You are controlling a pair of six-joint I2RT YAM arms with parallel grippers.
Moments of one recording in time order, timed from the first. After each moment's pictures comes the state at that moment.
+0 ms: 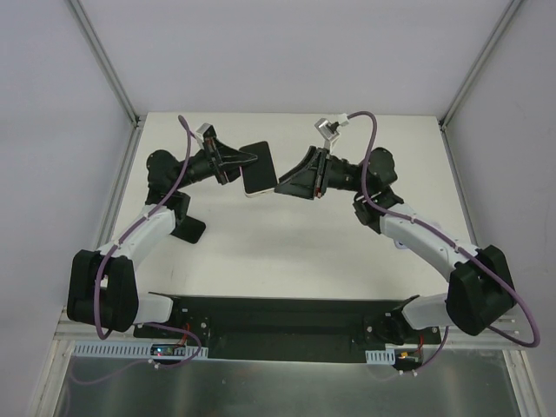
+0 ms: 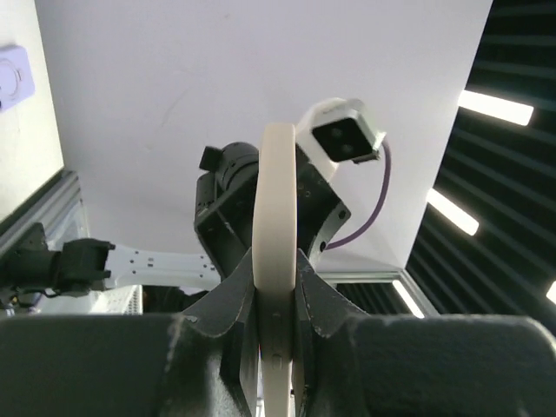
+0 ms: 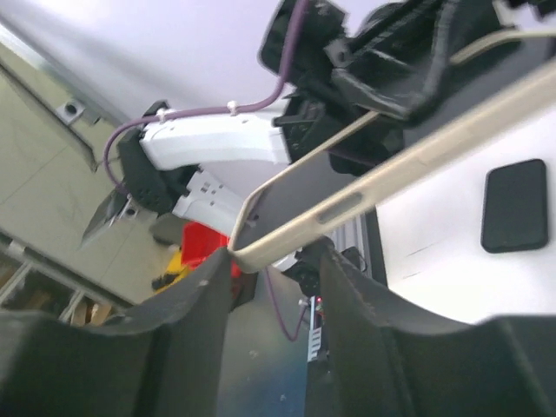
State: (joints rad) left arm -0.20 1.32 0.80 0.81 0.99 -2.04; right arm 0.59 1.39 1.00 0.78 -0.98 1.06
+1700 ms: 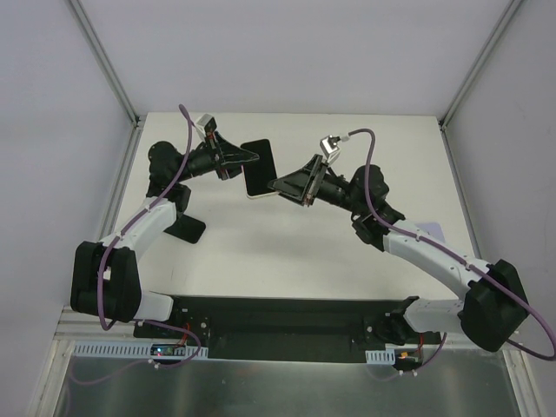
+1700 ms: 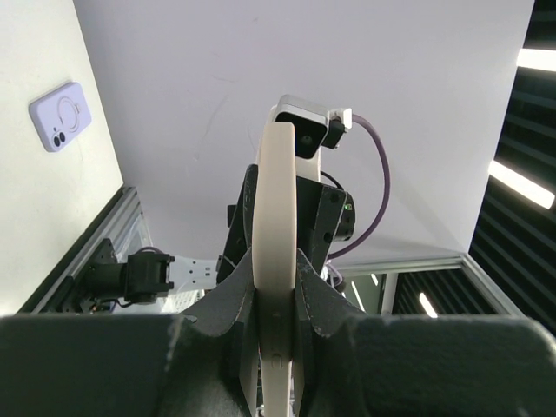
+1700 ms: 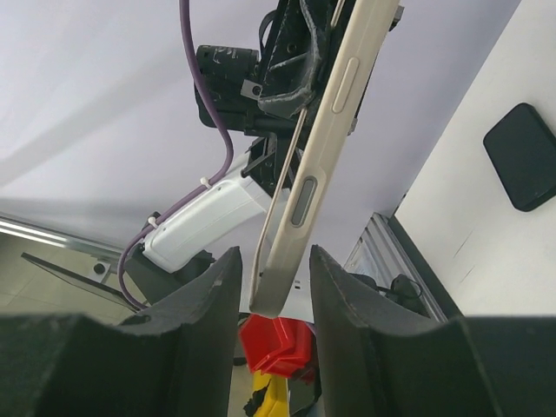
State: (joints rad) left arm -0.18 1.37 0.87 0.77 1.04 -1.82; right arm 0.71 1.26 0.87 0.53 -0.50 1.28
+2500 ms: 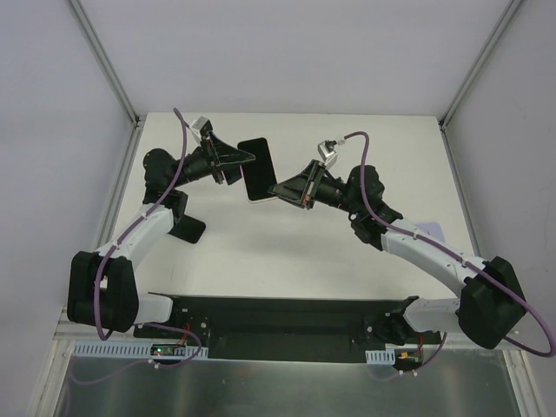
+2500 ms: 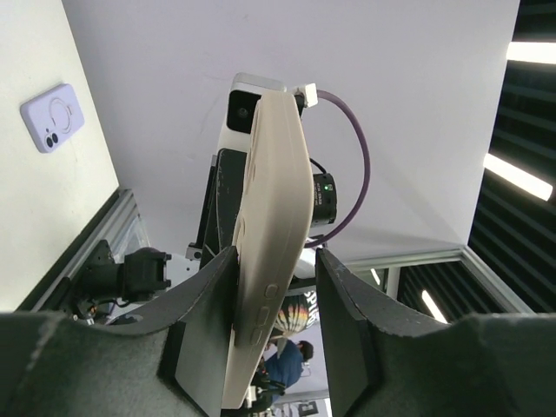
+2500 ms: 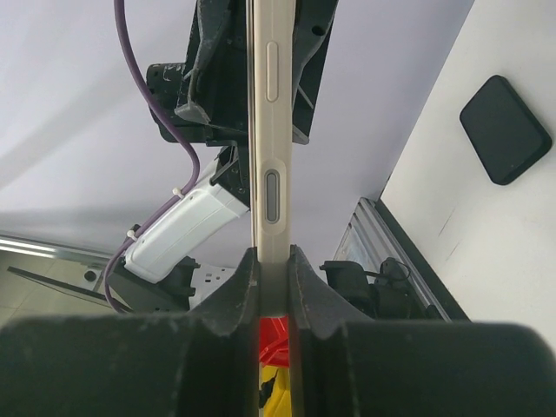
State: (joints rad) left arm -0.17 1.31 0.82 0.79 1.04 -1.83; right arm 0.70 1.28 0.86 0.48 -0.51 1.29
